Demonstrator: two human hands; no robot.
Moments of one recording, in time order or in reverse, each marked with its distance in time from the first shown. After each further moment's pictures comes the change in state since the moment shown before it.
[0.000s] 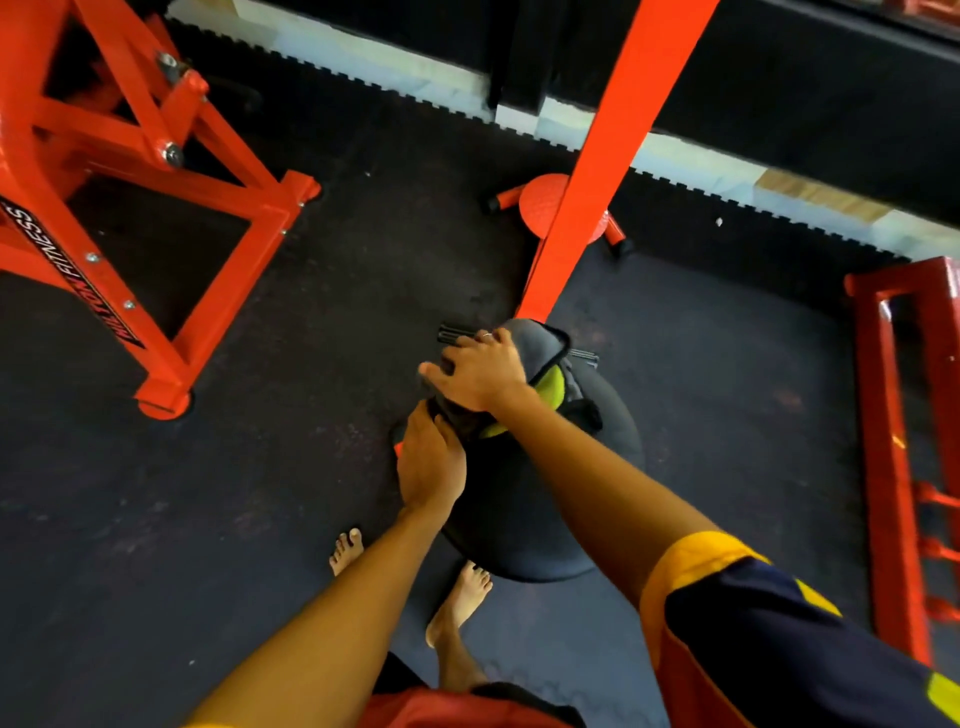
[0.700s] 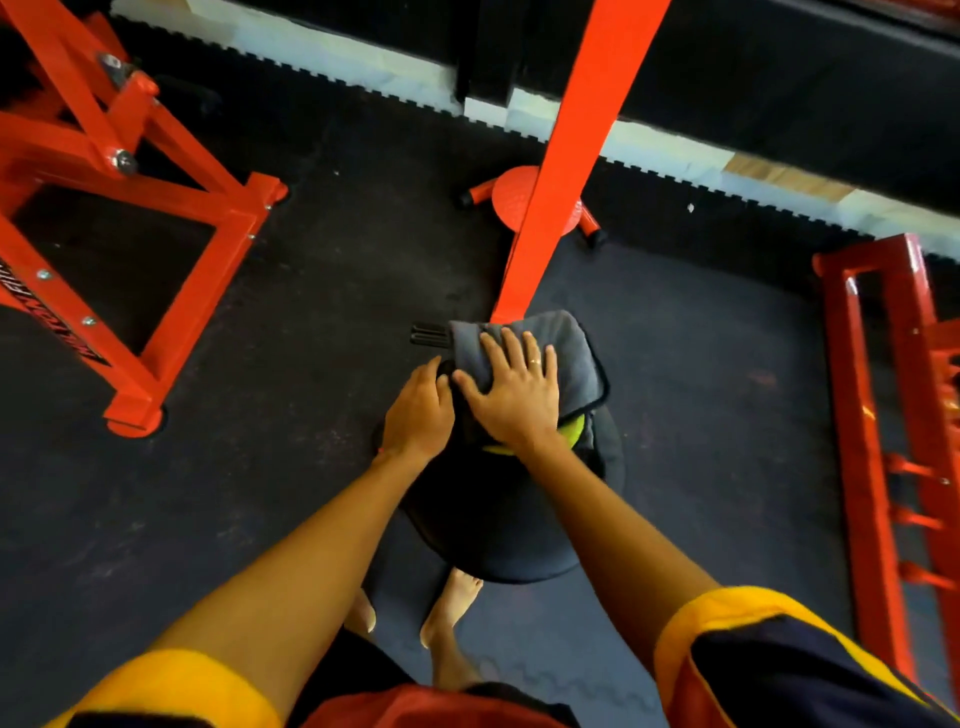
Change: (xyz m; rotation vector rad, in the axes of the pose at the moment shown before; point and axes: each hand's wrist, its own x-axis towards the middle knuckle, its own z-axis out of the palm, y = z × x) left_hand 0.058 0.030 0.001 0.089 -0.228 0.221; right_hand -0.059 0.037 0.028 0.270 0.209 0.410
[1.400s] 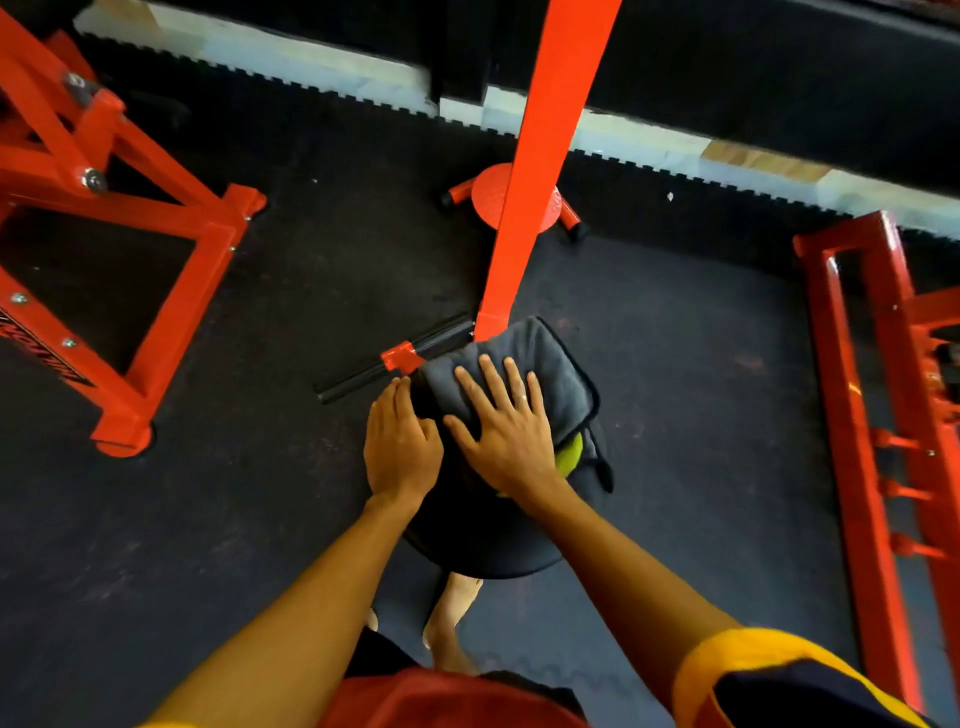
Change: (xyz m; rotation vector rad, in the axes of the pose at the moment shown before) left_hand -0.045 -0.005 0.018 0.118 0.209 0.067; right_hand -0.054 0.024 0.000 -0.016 -0.041 -0.147
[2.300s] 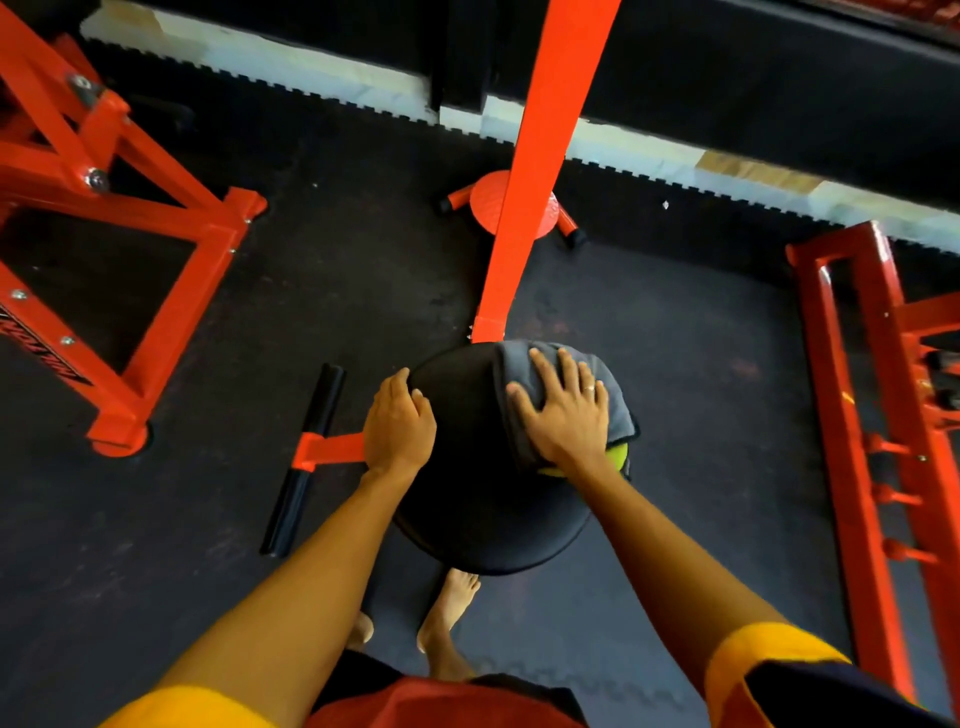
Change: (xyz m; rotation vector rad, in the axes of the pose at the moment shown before) left_hand 0.021 0.009 -0.004 -0.071 -0.097 -0.087; right_hand 0.003 0.065 -0.018 0.027 0.021 0.340
